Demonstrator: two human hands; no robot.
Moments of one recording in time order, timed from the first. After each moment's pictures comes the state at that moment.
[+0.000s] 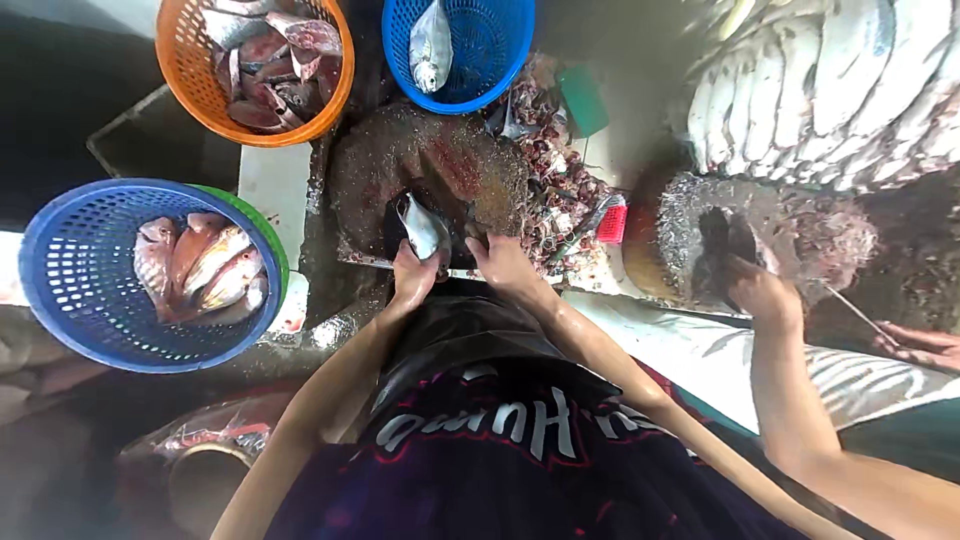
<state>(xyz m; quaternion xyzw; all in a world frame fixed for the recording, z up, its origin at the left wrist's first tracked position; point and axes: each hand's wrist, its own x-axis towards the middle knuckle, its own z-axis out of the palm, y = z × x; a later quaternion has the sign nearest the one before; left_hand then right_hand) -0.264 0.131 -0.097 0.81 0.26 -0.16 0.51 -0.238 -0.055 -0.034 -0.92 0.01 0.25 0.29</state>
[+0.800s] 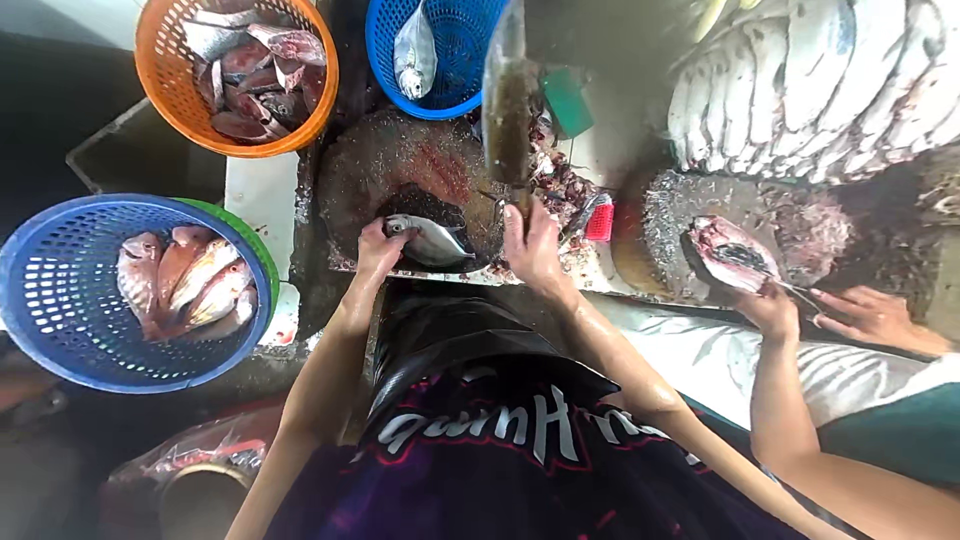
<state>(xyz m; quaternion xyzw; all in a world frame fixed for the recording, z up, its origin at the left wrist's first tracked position) -0.210 0.177 -0.078 0.82 0.23 -0.20 0.49 -0.231 -0.096 -0.027 -0.92 0.01 0.01 0.40</state>
